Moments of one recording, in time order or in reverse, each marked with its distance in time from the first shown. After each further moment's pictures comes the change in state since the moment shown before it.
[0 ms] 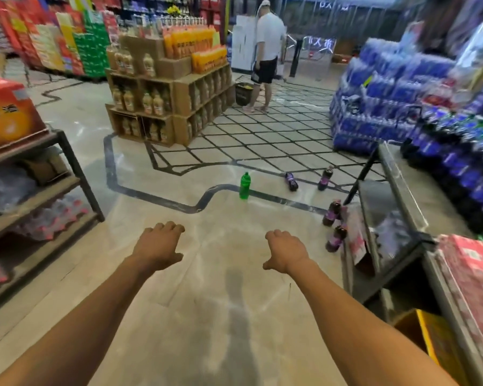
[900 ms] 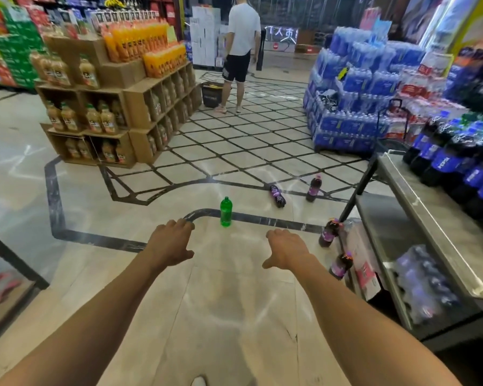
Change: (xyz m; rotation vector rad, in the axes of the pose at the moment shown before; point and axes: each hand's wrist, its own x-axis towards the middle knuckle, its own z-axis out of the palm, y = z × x) left_hand 0.466 -0.006 -0.048 0.040 0.043 0.218; right_hand 0.393 0.108 -0.087 0.051 -0.063 0.125
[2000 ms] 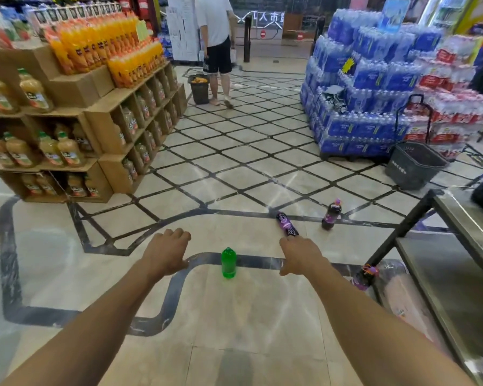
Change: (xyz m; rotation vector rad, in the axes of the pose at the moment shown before) left_hand 0.526 -0.148 -0.028 0.077 -0.104 0.092; right_hand 0.494 0.091 -0.131 -0.031 -0.075 0.060
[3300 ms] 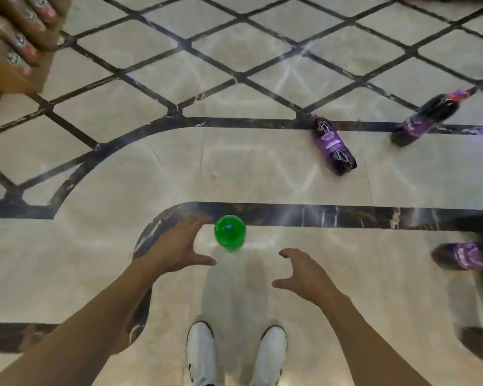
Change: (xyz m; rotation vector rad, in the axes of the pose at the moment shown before) left_hand 0.550 -0.024 0.517 -0.587 -0.322 0.166; right_hand 0.549 0.020 0.456 0.673 -0.356 0.153
